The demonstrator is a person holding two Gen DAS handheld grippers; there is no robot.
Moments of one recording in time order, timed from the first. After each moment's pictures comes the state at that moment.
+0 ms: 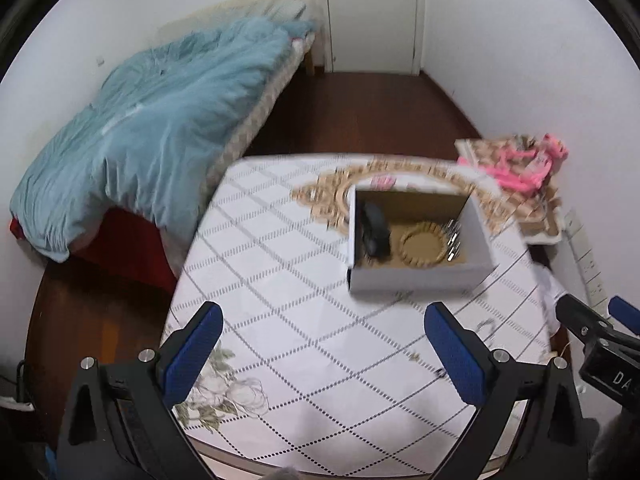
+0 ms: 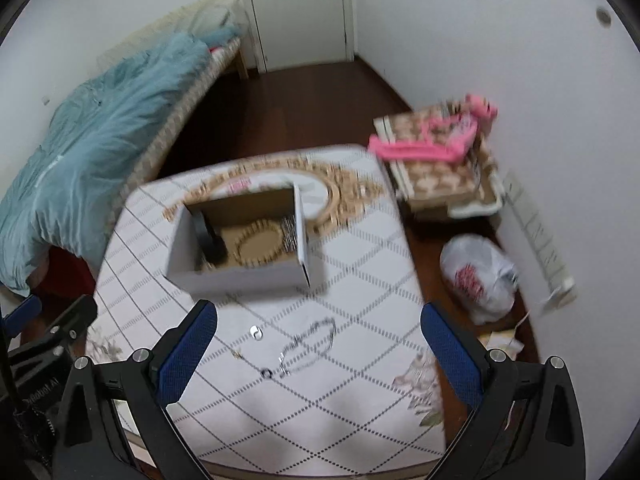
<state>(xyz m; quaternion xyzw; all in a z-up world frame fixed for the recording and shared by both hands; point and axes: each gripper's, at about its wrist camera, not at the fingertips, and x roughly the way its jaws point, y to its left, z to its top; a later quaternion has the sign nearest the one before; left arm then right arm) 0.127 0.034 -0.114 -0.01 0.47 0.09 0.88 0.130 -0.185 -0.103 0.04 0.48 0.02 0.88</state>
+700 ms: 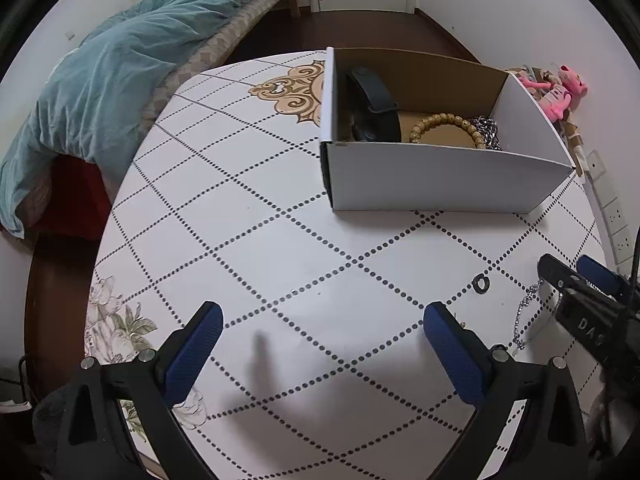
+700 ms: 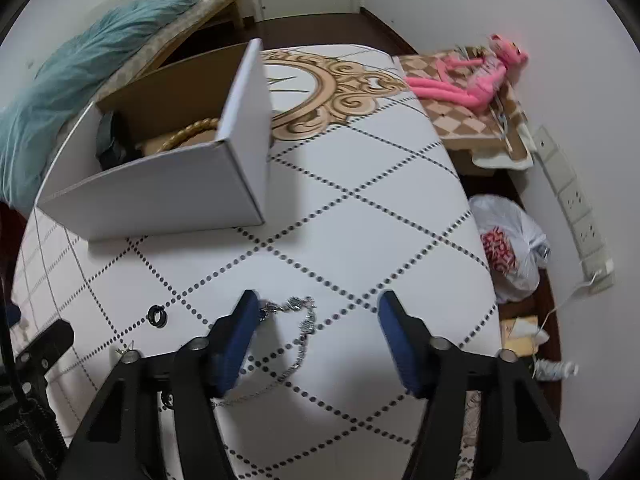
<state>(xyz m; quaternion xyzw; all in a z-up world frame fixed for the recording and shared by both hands) 0.153 0.018 -0.230 0.00 0.54 0.07 0.84 0.178 -0.180 -0.266 0.00 0.53 0.03 0.85</state>
